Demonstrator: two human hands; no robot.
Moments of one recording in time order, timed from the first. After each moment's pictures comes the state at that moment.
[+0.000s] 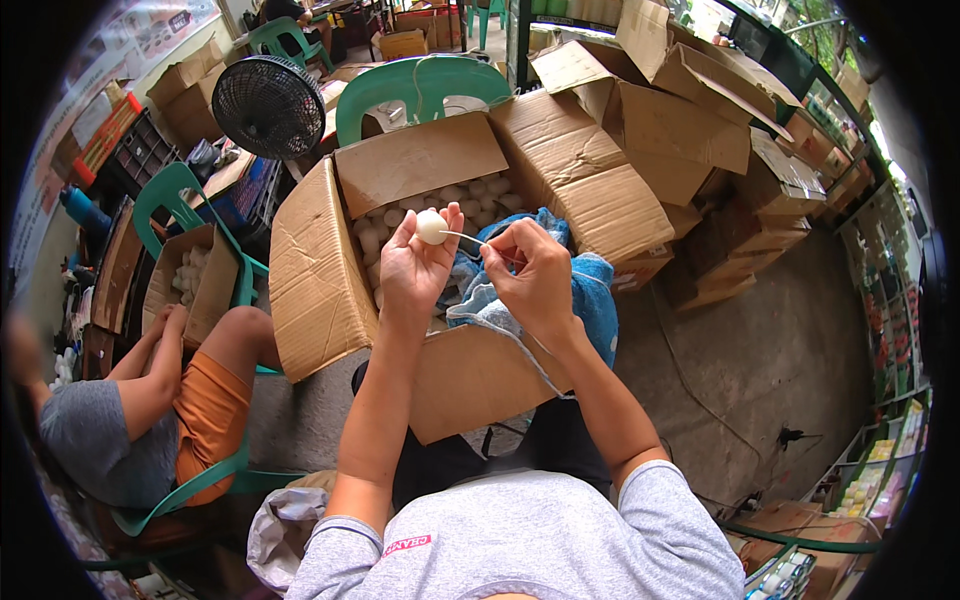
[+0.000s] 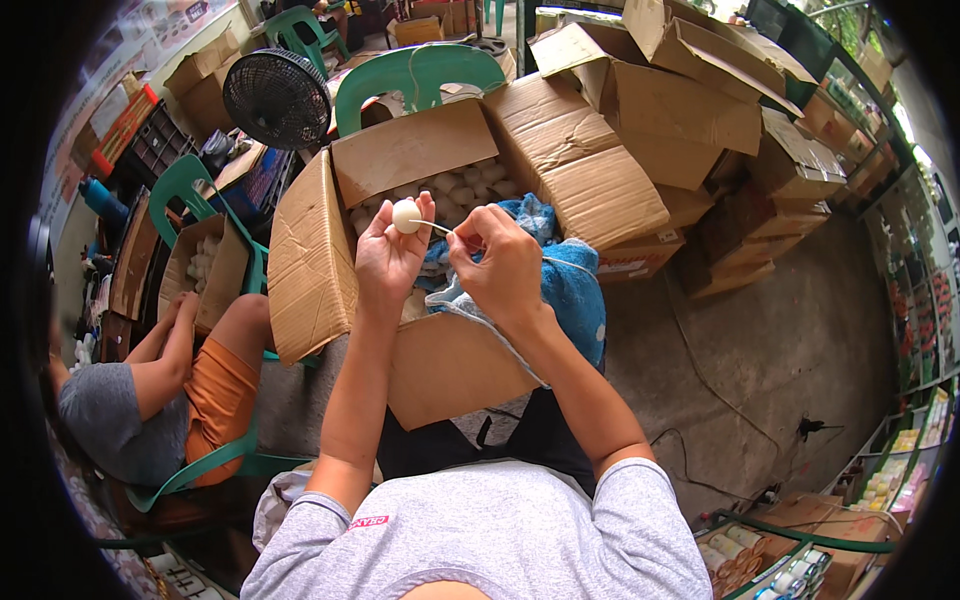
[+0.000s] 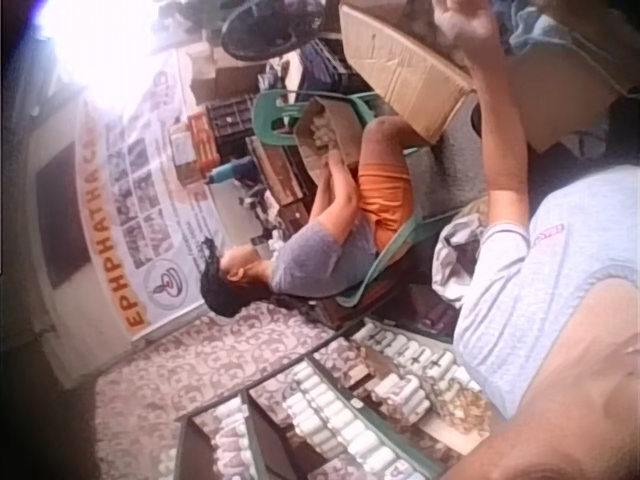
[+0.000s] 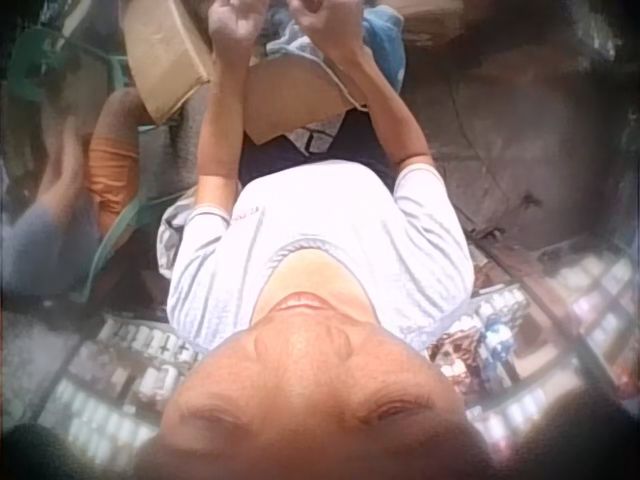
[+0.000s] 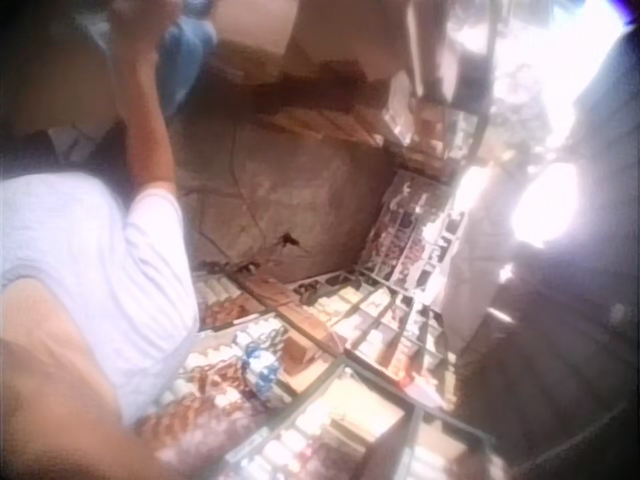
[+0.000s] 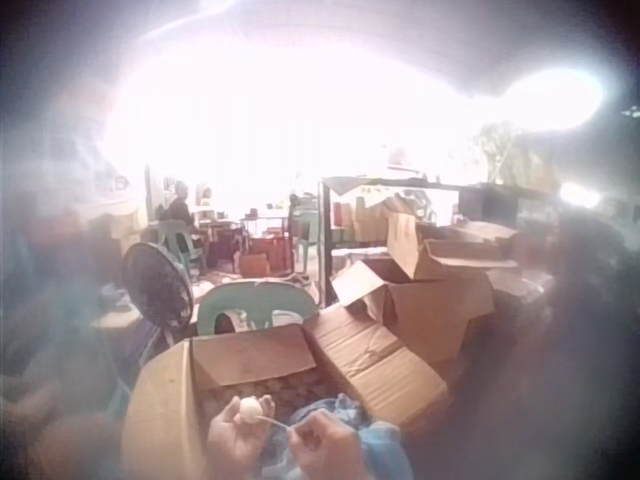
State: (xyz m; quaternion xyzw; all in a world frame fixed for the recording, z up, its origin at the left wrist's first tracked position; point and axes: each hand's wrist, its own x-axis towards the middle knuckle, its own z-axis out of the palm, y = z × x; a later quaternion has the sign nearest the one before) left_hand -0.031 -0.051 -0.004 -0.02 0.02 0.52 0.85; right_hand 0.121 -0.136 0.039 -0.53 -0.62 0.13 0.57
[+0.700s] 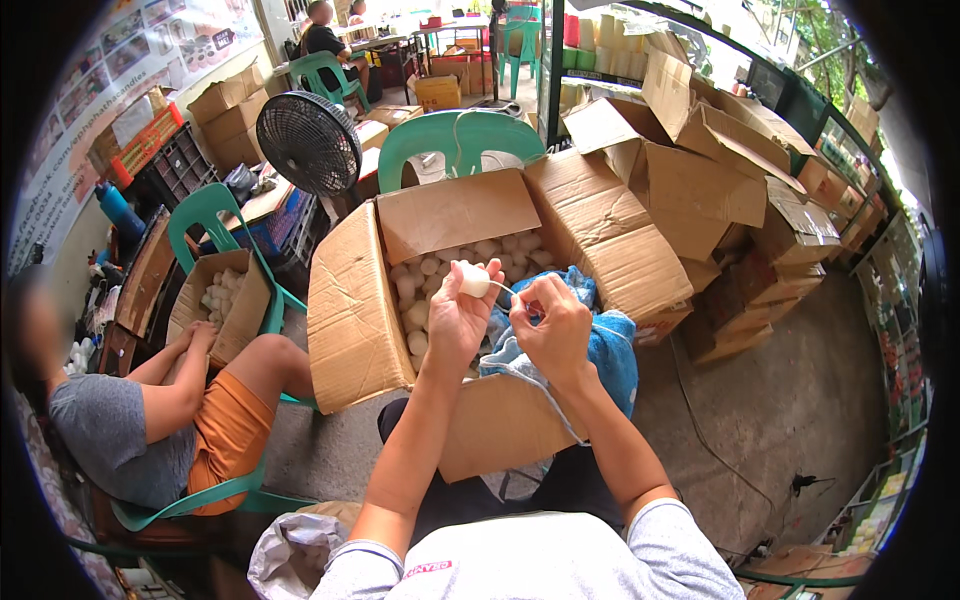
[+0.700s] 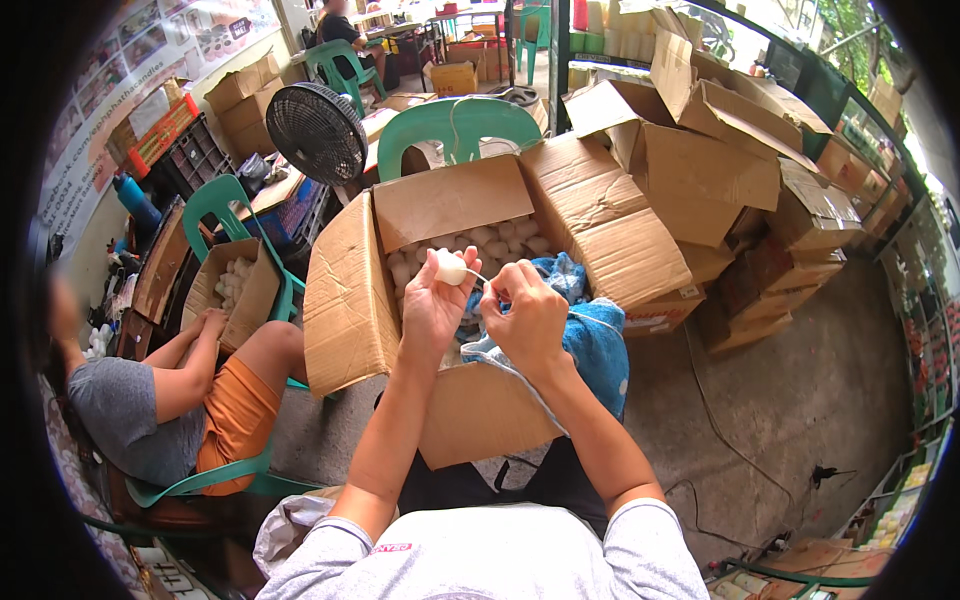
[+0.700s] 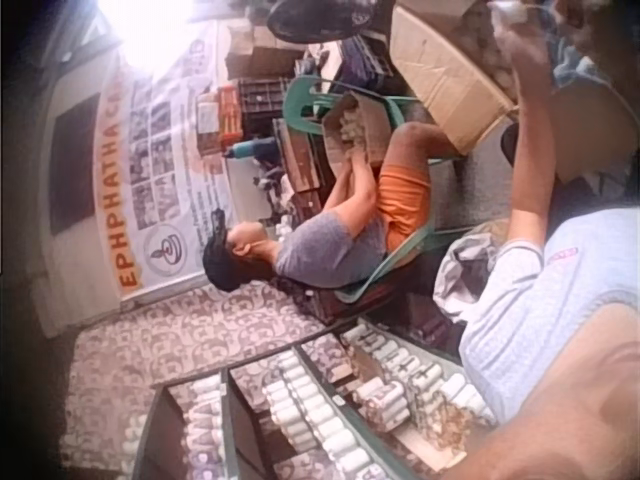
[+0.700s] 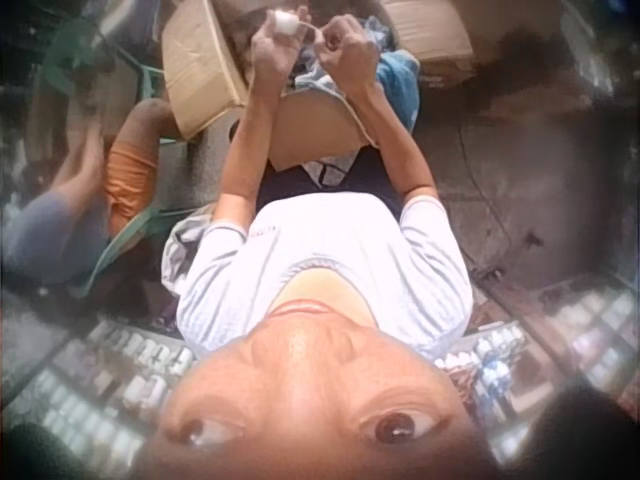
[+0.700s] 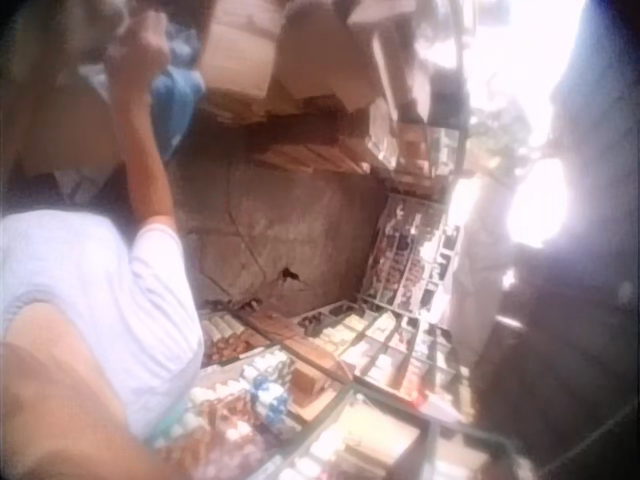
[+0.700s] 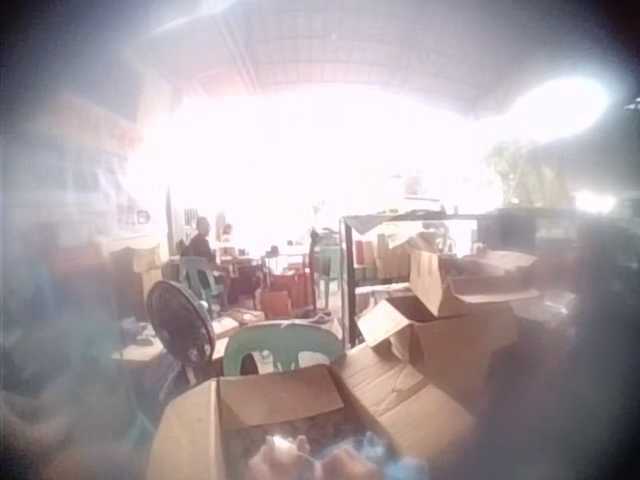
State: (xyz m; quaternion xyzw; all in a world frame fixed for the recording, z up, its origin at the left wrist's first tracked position) left_hand -0.020 -0.059 0.002 0.15 0.10 0.60 0.78; right_hand 0.110 -0.125 0.038 -0.55 -0.64 0.00 0.54
